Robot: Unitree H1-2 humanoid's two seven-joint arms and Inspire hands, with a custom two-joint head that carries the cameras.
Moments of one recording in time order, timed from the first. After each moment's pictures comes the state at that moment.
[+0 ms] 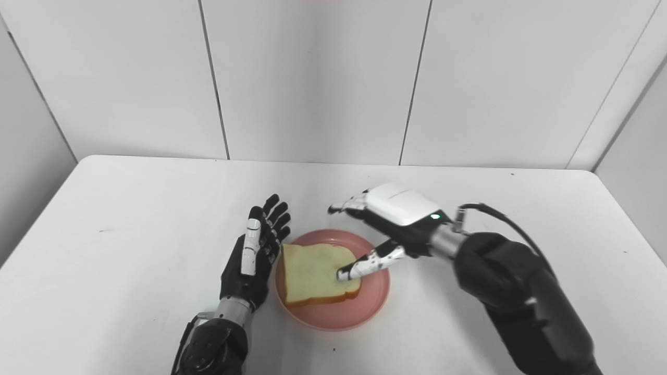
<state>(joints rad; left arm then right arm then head) -0.29 -0.19 -0.07 0.24 -0.14 -0.02 -0.02 -0.44 -0.44 0.12 -0.18 -0.56 -0.03 0.57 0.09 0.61</state>
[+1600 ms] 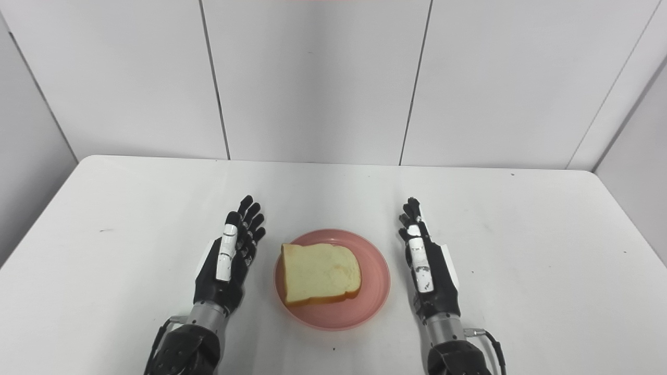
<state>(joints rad) -0.25 -0.12 -0.04 0.19 -0.11 -0.03 -0.08 -0.17 -0.03 -0.05 -0.02 0.10 -0.03 0.12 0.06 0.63</state>
